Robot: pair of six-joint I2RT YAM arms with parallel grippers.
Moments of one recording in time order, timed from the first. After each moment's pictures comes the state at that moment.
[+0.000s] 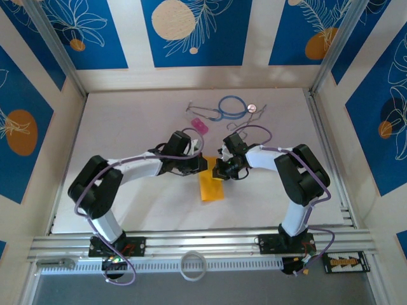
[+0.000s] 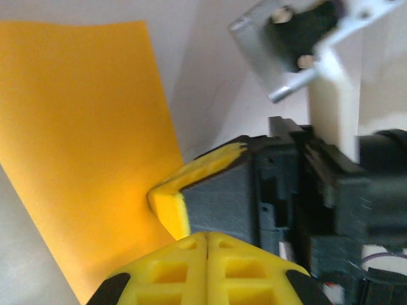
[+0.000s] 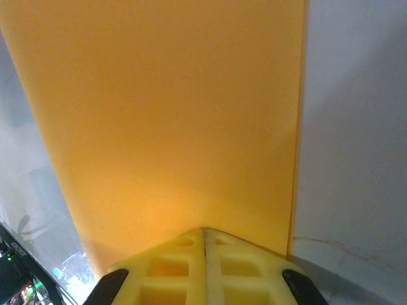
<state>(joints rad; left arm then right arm) -0.67 1.72 0.96 -0.07 0.52 -0.81 0.52 1.79 0.93 -0.36 -0.52 0.61</state>
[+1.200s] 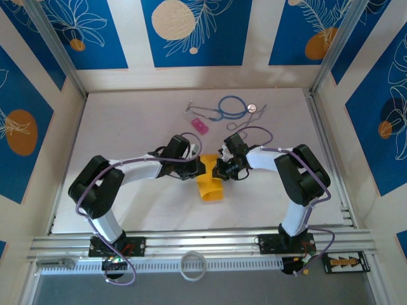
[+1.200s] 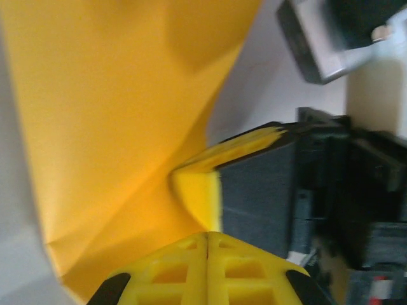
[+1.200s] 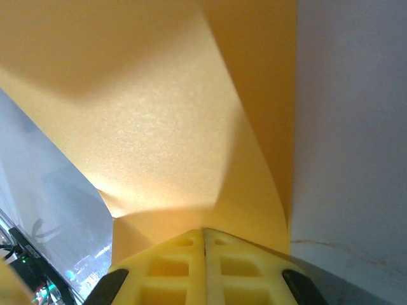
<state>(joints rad) -0.68 1.71 0.91 -0.06 0.53 -0.88 0.52 1.79 0.91 -0.32 -0.54 0.65</state>
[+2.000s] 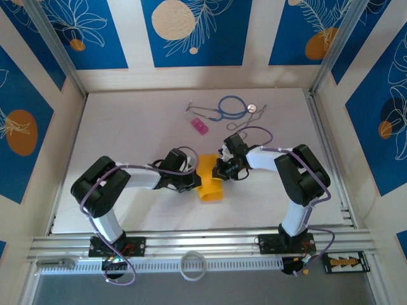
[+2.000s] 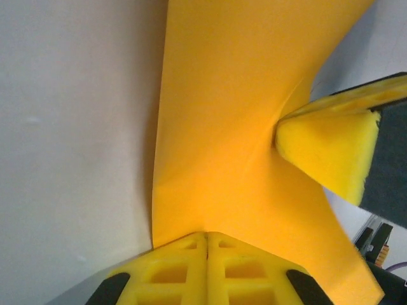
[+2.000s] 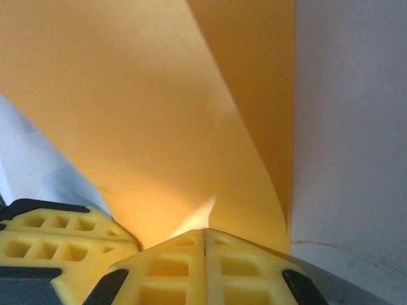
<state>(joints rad) -0.69 1.72 0.72 0.08 0.50 -0.92 0.52 1.79 0.91 -0.32 -0.54 0.65</state>
